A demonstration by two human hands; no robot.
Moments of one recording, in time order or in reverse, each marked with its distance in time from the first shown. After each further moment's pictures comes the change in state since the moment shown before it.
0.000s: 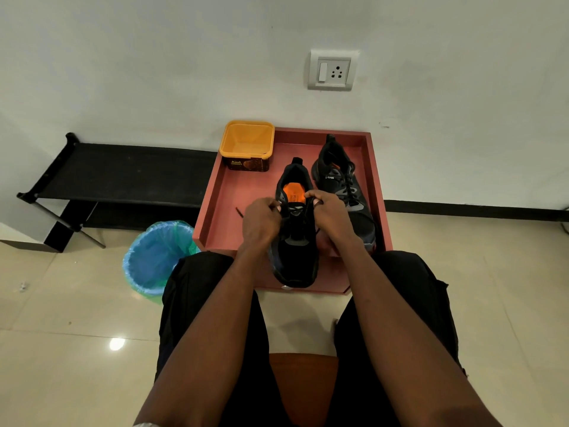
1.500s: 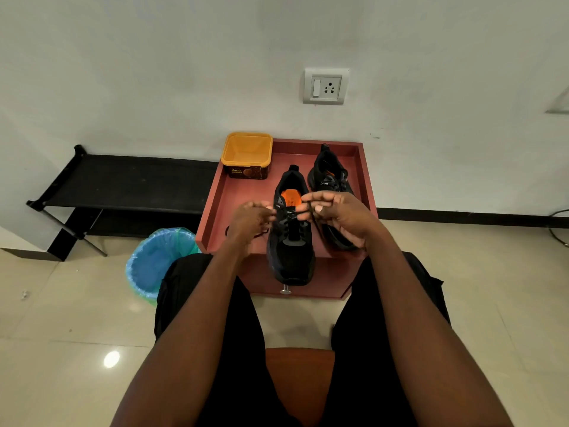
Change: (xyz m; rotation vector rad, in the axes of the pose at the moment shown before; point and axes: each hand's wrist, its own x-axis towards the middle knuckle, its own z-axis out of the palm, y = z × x) left_hand -0.022 0.003 -0.036 -0.728 -0.174 -0.241; right_hand -0.059 -0.035 -0.070 0.653 -0.397 -0.039
